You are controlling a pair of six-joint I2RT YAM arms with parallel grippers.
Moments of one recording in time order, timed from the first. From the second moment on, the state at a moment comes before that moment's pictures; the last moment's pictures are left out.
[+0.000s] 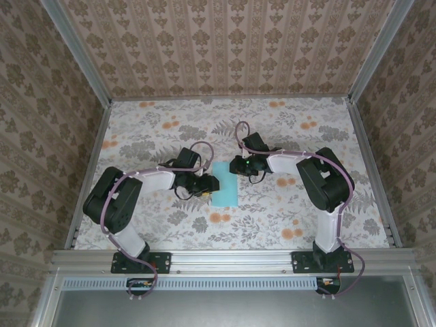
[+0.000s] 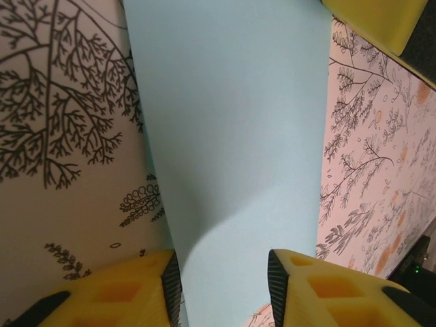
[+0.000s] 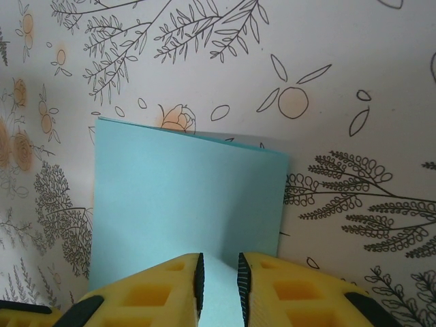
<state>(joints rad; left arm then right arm) -0.58 1.67 0.80 -0.20 0.57 -0.65 0.49 1.95 1.11 -0.14 -0.32 0.61</state>
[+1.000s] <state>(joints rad) -0.60 1.59 0.74 -0.12 0.57 -0.86 0.55 1.54 0.87 -0.11 -0.25 0.44</state>
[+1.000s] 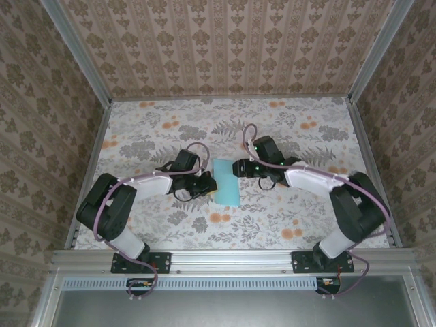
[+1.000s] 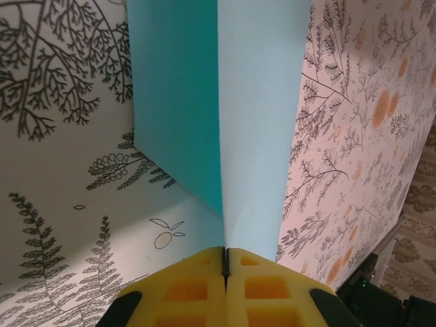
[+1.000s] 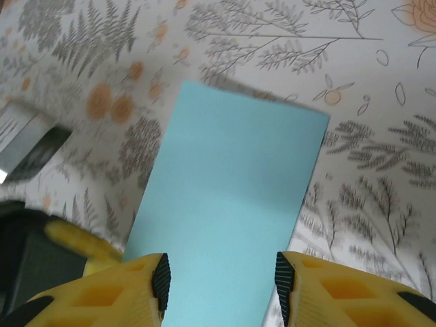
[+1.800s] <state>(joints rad) -0.60 1.59 0.74 -0.10 0.58 -0.88 1.15 1.54 0.72 -0.08 0.34 0.14</state>
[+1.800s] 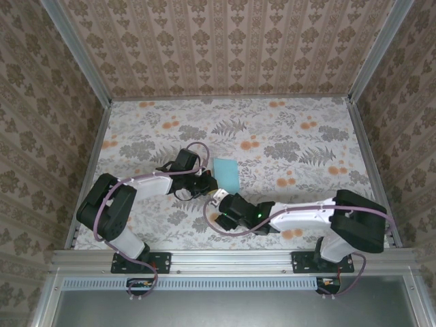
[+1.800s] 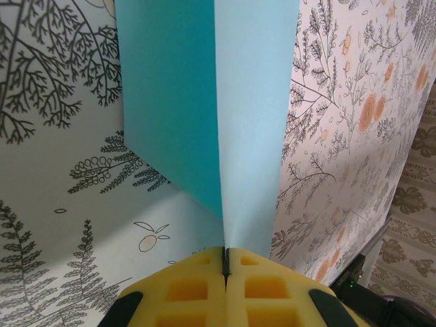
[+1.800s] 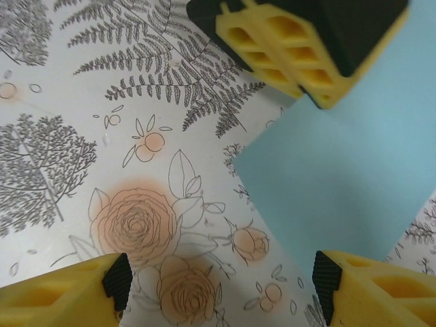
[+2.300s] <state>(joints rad) -0.60 1.59 0.74 -0.10 0.58 -0.88 1.15 1.67 0.81 -0.06 0.45 0.08</state>
